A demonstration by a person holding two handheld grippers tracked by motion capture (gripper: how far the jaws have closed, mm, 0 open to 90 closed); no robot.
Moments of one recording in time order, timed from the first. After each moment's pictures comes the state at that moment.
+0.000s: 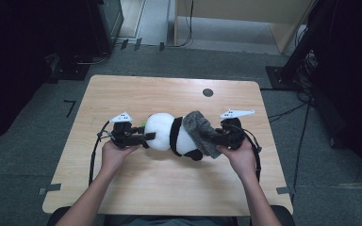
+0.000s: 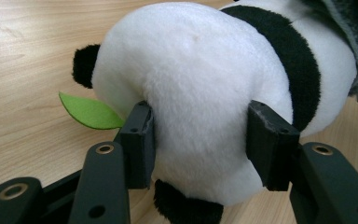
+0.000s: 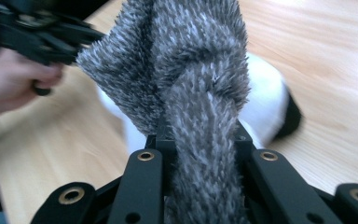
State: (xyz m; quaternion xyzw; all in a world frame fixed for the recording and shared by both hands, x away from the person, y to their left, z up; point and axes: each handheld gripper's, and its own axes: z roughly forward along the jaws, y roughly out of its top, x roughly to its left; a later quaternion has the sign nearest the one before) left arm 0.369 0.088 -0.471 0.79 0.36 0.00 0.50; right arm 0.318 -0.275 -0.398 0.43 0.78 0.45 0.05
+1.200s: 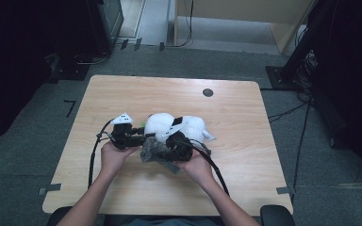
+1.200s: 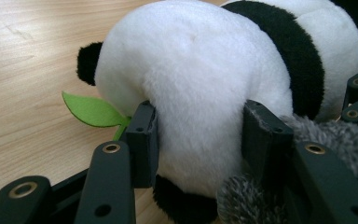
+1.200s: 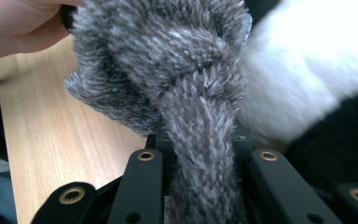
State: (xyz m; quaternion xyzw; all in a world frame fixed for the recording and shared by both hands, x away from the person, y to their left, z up) left arm 0.363 0.087 -0.467 0.79 0.36 0.02 0.49; right arm 0.317 -0.140 -0.448 0.32 0.88 0.36 0.00
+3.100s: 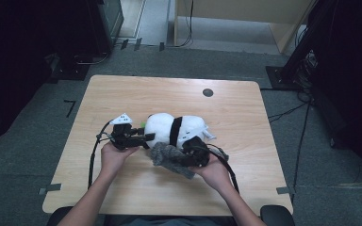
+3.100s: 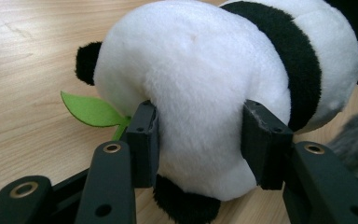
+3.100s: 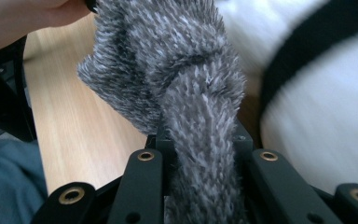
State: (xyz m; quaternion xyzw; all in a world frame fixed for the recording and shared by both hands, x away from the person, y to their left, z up) left arm 0.362 0.088 -0.469 0.79 0.37 0.02 0.49; right arm 0.299 -0.177 -0.440 0.31 0.87 0.37 -0.02
